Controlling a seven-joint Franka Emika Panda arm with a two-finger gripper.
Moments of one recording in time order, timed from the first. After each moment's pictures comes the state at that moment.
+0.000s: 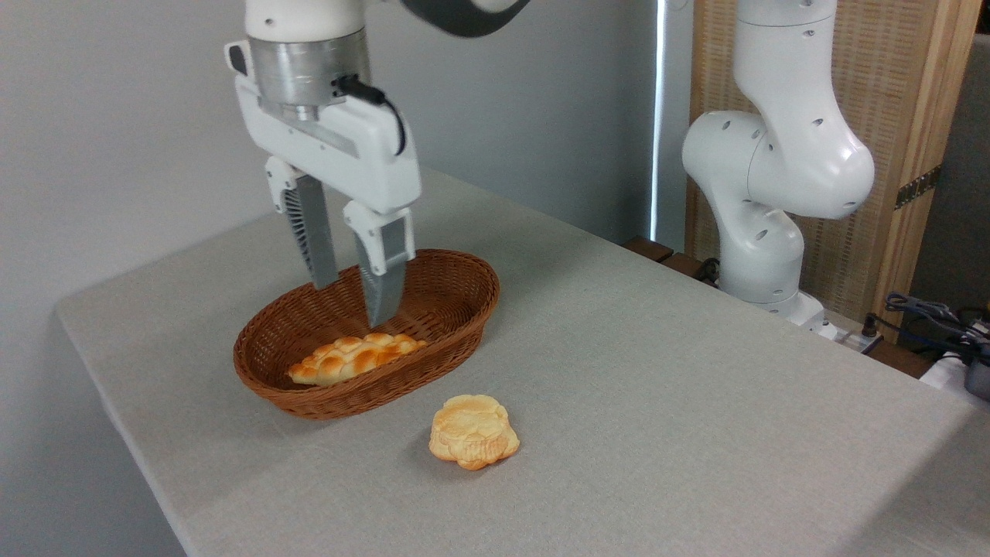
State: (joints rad) arm 0.02 0.03 -0.08 -1.62 -0.09 1.72 0.64
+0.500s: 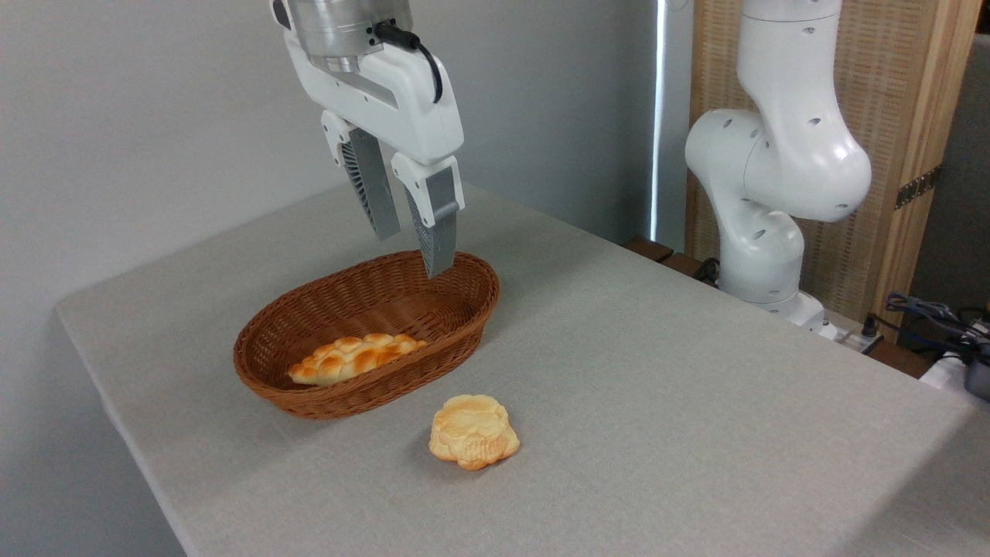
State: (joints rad) arm -0.06 -0.01 0.02 -1.58 -0.09 1.50 0.75
